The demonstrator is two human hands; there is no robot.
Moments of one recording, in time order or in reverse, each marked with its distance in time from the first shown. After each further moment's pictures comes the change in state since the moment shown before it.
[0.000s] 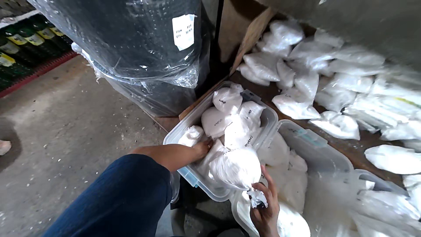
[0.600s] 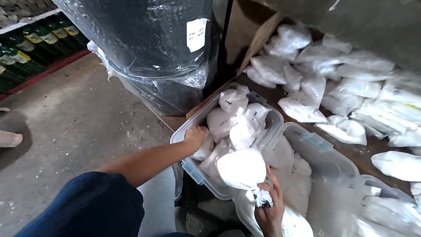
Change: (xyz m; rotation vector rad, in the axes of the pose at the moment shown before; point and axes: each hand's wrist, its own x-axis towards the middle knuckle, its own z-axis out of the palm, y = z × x) left_hand -0.068 -0.014 -0.076 -0.460 0.052 -0.607; right_hand 0.000 -0.001 0.000 0.001 0.020 0.008
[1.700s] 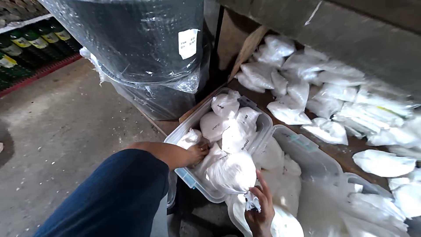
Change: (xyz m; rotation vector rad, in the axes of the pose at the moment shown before) left_hand 0.049 -0.014 0.086 0.584 -0.002 0.798; right_hand -0.002 0.002 0.000 -0.096 0.027 -0.134
